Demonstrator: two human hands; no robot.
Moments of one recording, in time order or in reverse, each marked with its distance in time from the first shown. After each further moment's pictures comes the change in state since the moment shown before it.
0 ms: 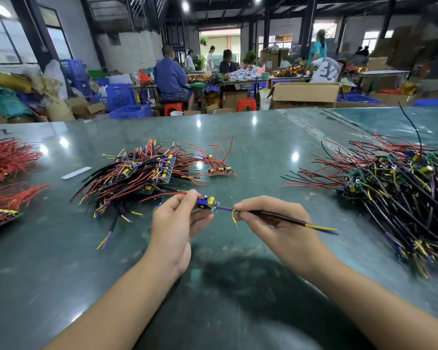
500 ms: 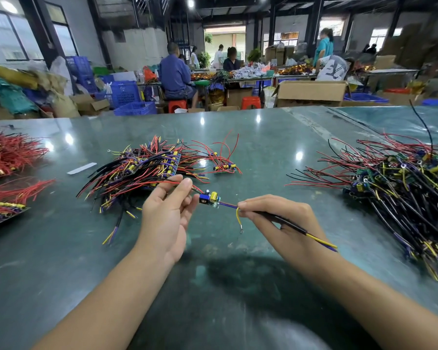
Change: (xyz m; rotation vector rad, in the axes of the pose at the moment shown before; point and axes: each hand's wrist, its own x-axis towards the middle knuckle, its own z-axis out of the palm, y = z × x) left_hand 0.010 0.011 -0.010 -0.134 0.079 0.082; right_hand 0.001 0.005 -0.001 -0.186 -0.021 -0.228
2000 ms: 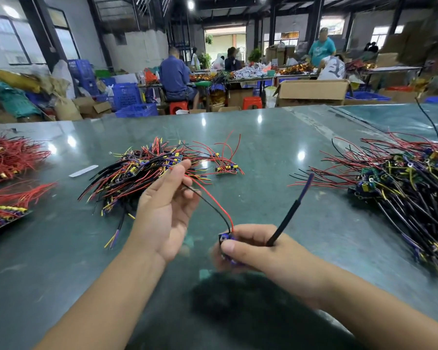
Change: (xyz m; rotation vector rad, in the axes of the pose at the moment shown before) left_hand -0.007 0.026 0.004 -0.106 -0.188 -0.060; right_hand -0.004 -0.045 0.019 0.465 -0.411 0.678
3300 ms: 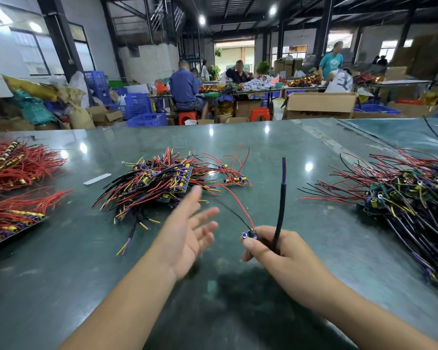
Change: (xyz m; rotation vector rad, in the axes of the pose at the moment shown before) left_hand 0.004 -0.010 -0.013 0.211 0.092 -0.366; right_hand 0.010 0.021 -0.017 -0.393 0.297 -0.158
